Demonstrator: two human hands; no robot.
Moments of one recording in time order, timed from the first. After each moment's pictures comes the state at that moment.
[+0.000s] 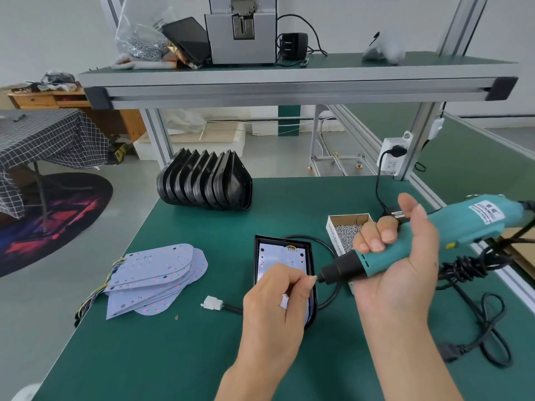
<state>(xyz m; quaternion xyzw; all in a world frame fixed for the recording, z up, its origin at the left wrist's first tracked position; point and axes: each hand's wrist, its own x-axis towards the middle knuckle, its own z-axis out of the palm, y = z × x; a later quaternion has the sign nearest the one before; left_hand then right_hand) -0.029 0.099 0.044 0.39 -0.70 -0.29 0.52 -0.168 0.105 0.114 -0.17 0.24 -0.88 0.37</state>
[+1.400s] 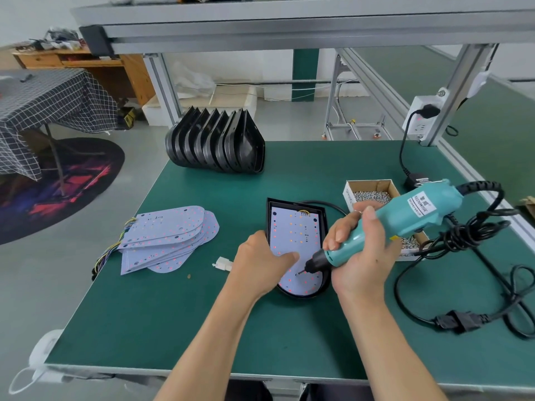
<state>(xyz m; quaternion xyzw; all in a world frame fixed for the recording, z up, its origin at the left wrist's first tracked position) -0.004 0.034 0.011 0.63 -0.65 -0.38 0.19 -0.144 0.077 0.025 -0.27 0.33 -0.85 0.33</state>
